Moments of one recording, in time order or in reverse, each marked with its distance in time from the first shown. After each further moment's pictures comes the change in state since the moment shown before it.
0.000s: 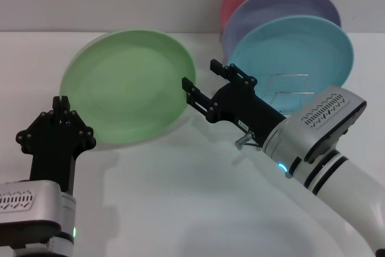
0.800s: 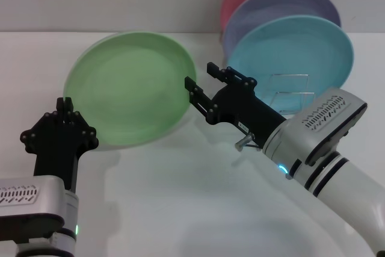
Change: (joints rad) left arm -0.022 0.000 0.002 -0.009 -0.037 -0.022 0.000; right arm -0.006 0.000 0.003 -0.001 -0.016 -0.006 -0.001
